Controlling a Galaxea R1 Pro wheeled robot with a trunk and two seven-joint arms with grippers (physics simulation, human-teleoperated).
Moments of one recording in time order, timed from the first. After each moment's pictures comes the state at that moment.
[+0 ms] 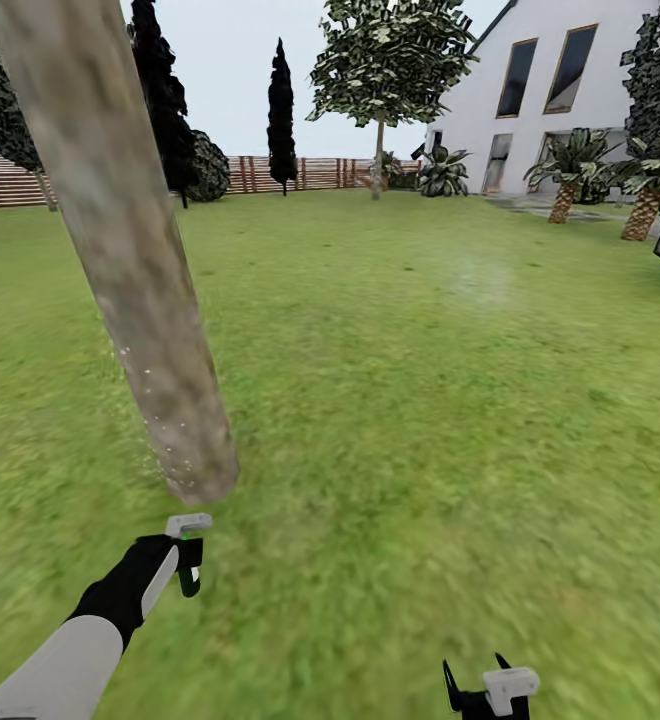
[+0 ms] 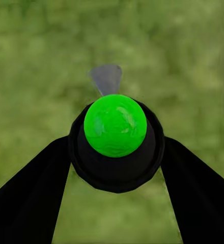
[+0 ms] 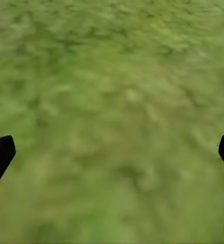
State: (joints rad) left arm -0.67 0.09 0.03 -0.60 0.10 0.53 0.12; right arm -0.29 -0.05 -0.07 -0.24 0.16 -0.74 -0.01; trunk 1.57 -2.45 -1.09
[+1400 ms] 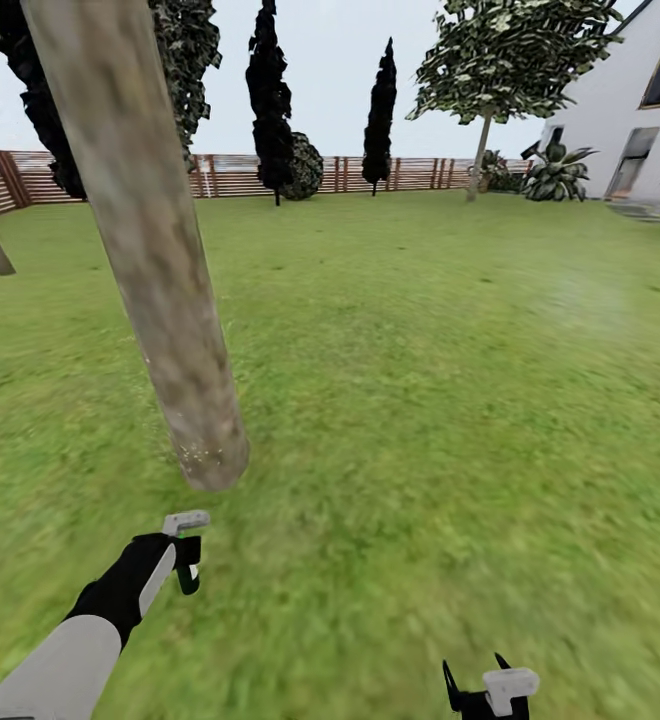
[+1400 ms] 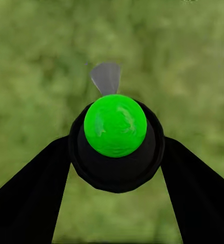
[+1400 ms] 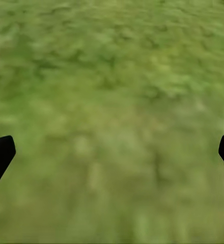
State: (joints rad) left arm -0.67 0.09 0.05 -0.60 0.11 0.53 0.12; right arm -0.28 -0.05 -0.07 -0.24 0.16 -0.74 -0.01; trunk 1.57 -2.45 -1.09
